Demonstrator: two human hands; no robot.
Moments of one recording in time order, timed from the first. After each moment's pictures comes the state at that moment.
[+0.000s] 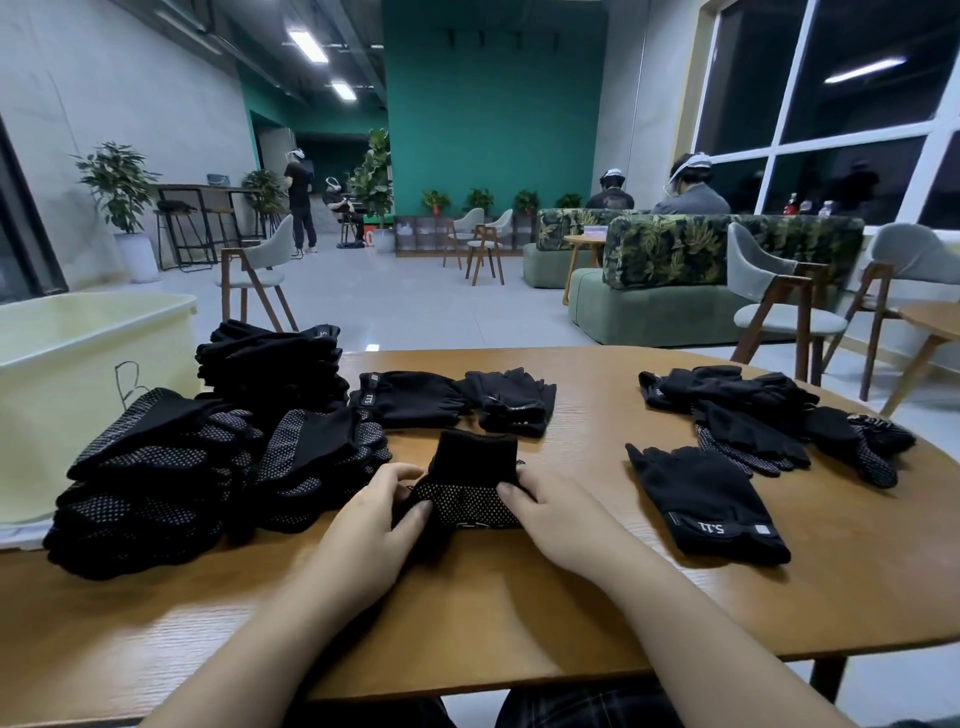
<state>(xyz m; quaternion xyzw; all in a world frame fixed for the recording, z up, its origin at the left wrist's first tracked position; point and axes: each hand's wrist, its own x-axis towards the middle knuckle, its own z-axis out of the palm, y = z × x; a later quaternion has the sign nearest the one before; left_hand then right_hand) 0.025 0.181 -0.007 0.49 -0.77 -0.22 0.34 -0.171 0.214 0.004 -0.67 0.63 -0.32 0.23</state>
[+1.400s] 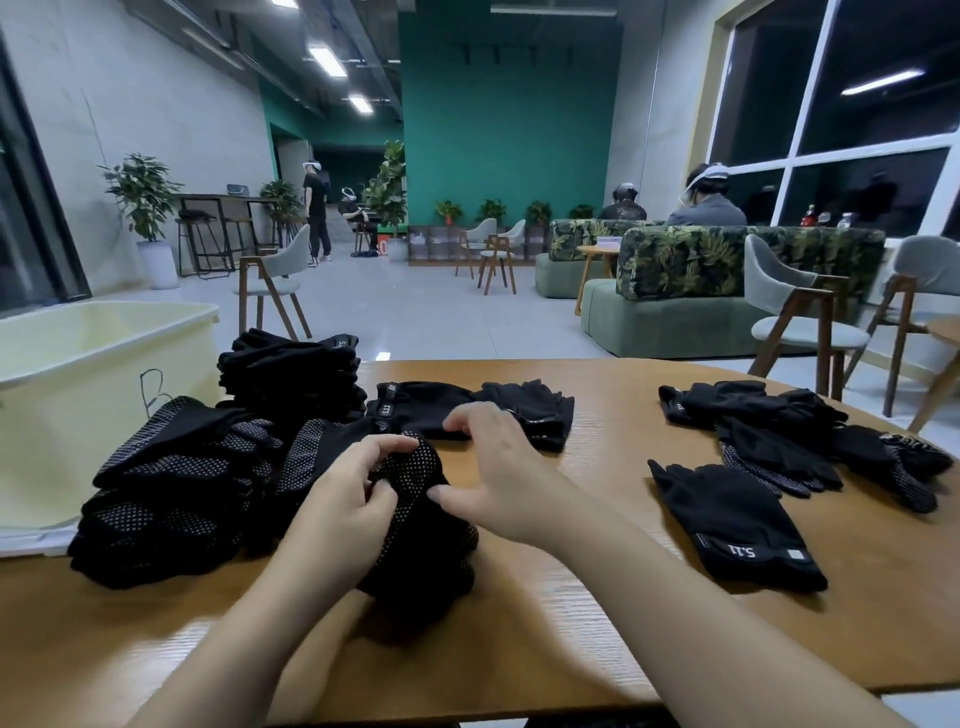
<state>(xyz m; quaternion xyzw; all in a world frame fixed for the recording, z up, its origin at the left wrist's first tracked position) 0.046 0.185 0.030 0.47 -0.73 -0.23 0.44 -0.124 0.190 0.048 -0.78 0.53 -0.32 0.10</state>
